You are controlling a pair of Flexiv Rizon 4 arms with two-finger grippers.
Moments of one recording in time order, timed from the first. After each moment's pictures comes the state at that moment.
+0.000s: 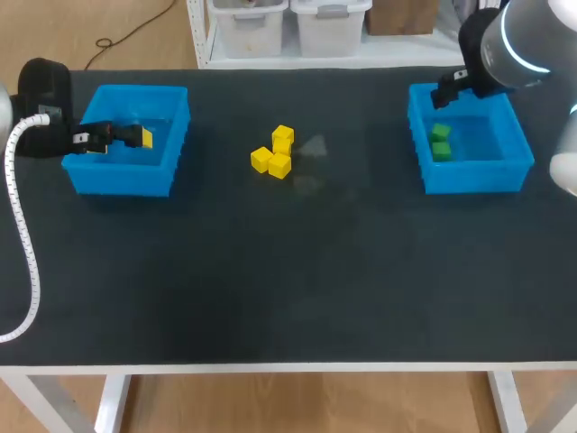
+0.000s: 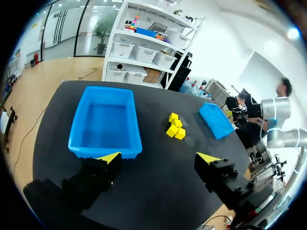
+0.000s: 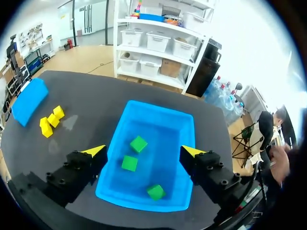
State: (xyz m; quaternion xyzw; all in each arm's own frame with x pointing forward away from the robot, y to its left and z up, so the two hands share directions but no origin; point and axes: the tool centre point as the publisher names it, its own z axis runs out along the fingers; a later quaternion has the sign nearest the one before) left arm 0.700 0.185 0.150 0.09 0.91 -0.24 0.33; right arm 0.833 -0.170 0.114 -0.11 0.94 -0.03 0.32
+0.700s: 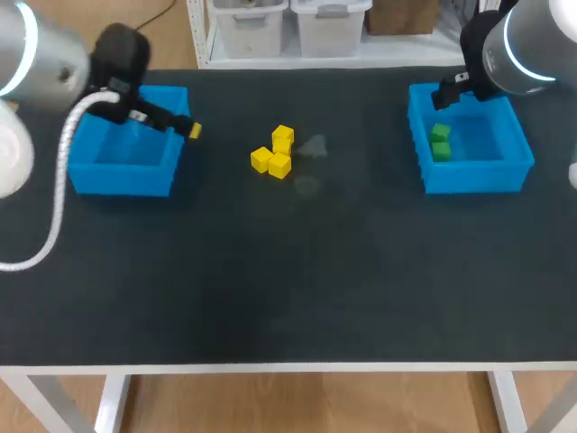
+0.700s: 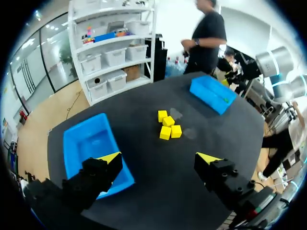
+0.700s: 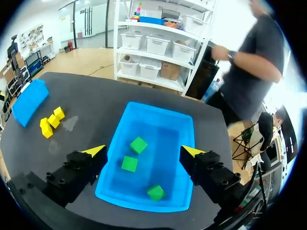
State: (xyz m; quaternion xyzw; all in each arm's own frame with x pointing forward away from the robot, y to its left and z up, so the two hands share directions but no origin) left arm 0.745 0.117 0.148 0.29 0.90 -0.14 0.31; right arm 0.831 -0.170 0.114 -0.11 0.94 -0.03 0.33
